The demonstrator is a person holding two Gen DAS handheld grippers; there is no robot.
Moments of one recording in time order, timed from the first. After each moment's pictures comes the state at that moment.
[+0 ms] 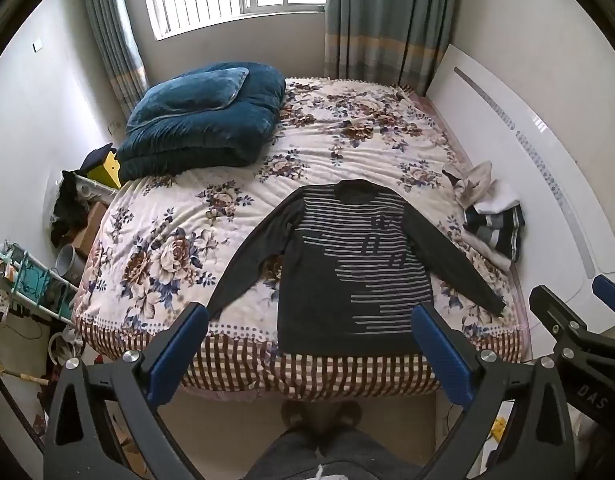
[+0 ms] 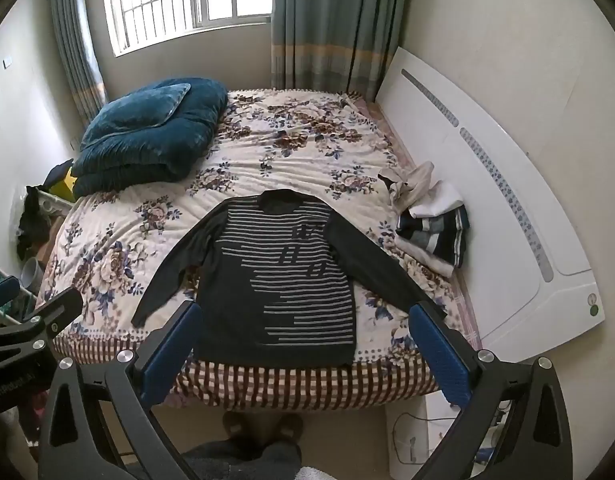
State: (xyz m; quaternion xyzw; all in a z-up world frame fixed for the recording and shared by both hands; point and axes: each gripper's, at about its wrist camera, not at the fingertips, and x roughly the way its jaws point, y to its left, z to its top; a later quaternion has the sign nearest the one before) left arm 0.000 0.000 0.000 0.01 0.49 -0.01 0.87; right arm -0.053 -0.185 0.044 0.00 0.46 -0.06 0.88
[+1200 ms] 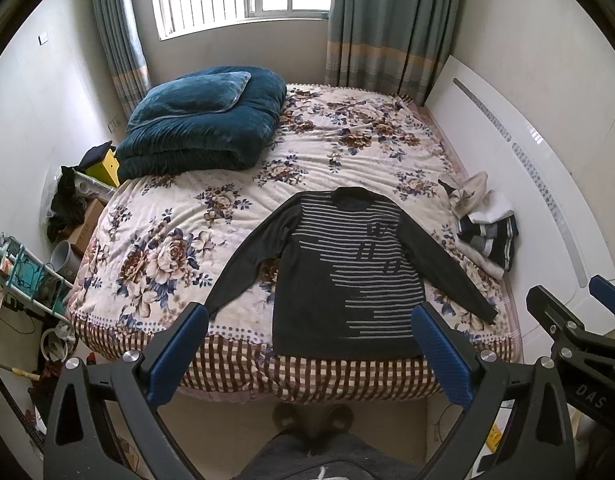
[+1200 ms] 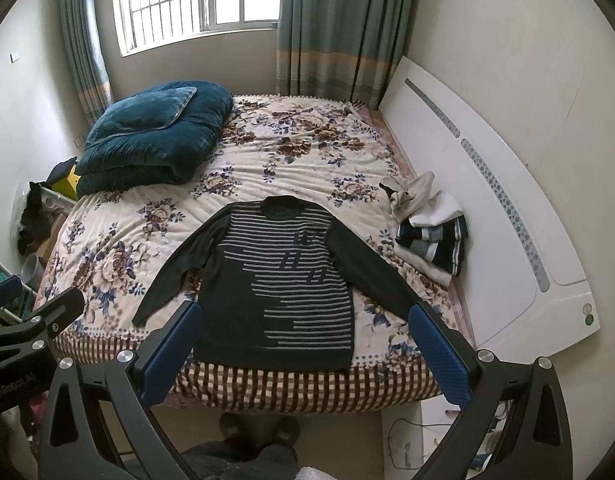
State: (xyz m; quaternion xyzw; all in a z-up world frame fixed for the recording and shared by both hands) left arm 0.000 -0.003 0.002 0.00 0.48 -0.01 0.88; right arm -0.055 -0.182 0.051 -0.01 0.46 -0.06 0.89
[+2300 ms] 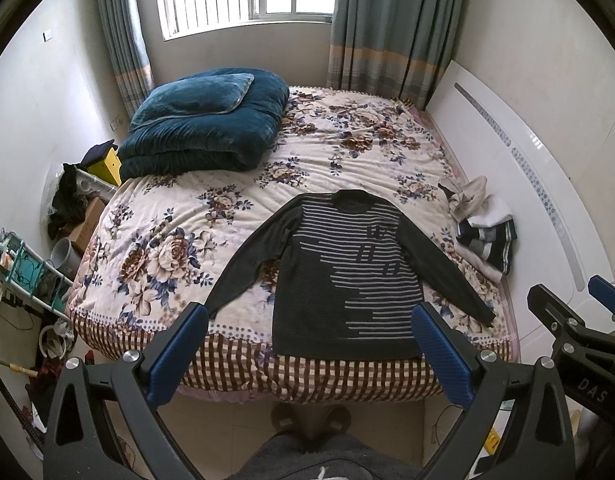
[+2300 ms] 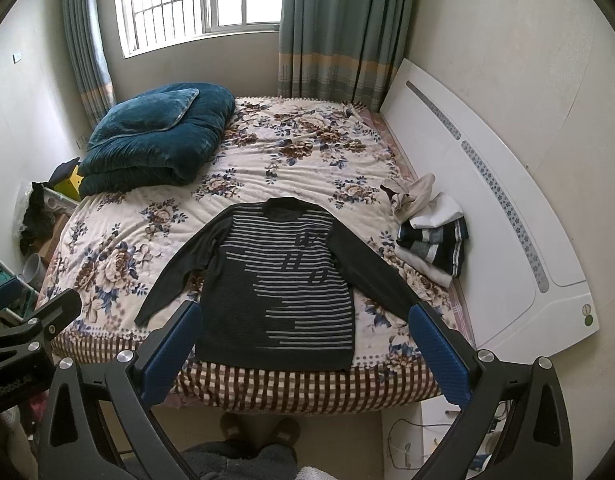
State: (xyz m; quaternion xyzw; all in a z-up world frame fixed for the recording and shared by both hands) left arm -0.002 -0.001 0.002 -0.01 0.48 -0.02 0.88; right arm -0.057 -0.182 0.058 -0.01 0.46 -0.06 0.89
